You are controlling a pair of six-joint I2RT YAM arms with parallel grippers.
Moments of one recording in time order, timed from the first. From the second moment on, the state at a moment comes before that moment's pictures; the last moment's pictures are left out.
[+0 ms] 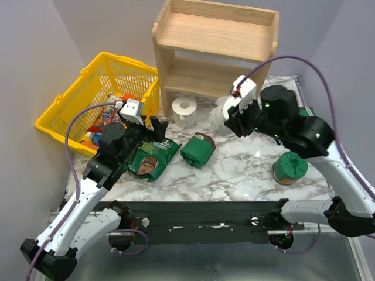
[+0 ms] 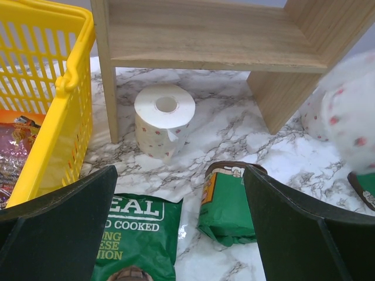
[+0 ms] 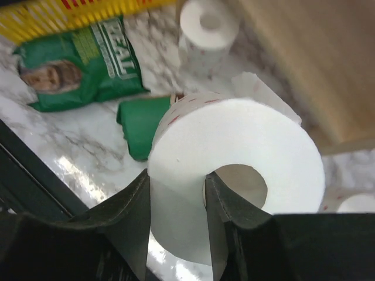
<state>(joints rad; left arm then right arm) -0.50 0.77 0.85 -0.16 -0.04 -0.21 0.81 1.21 1.61 -0.93 0.12 -0.07</state>
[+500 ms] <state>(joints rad) -0.50 0.77 0.85 -0.16 -0.04 -0.21 0.81 1.25 1.92 -0.67 0.11 -0.78</state>
